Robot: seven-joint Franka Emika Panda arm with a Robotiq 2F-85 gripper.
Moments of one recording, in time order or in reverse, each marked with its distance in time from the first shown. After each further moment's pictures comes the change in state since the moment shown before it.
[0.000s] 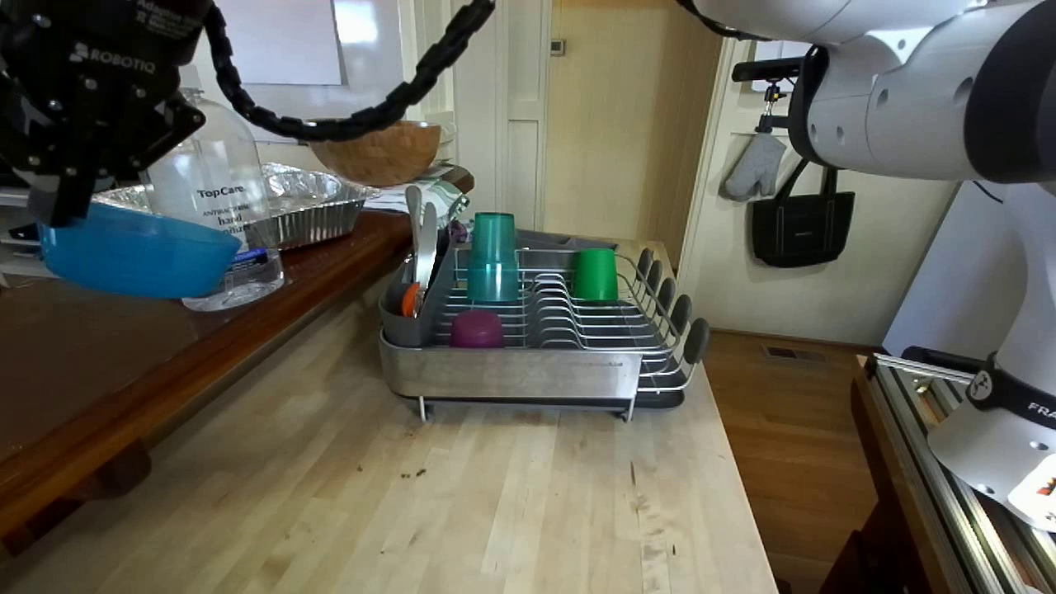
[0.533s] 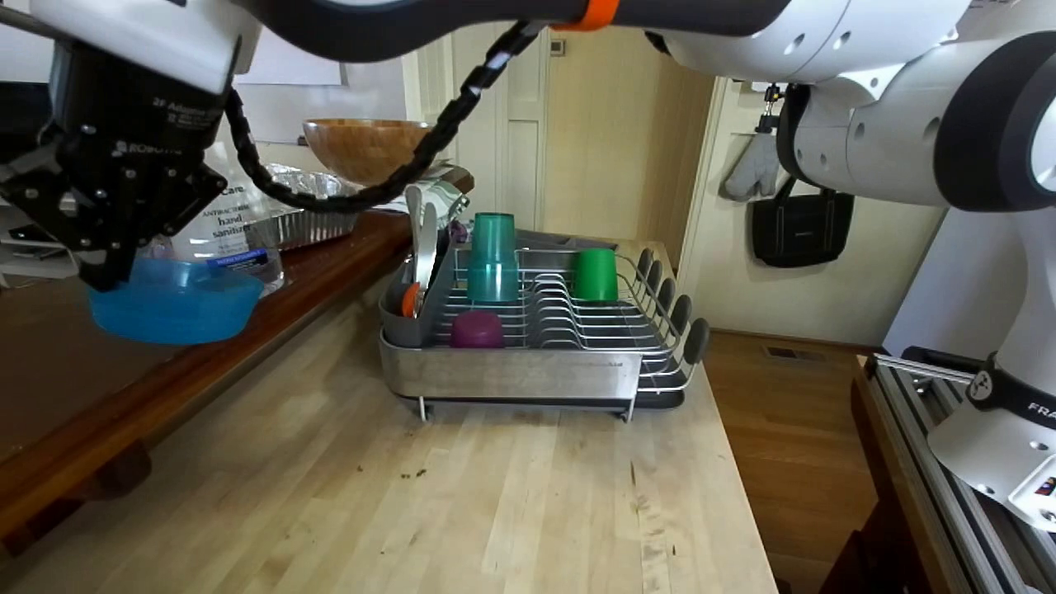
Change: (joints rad) arm -0.006 0.059 -0.020 0.000 -0.003 0.012 -0.005
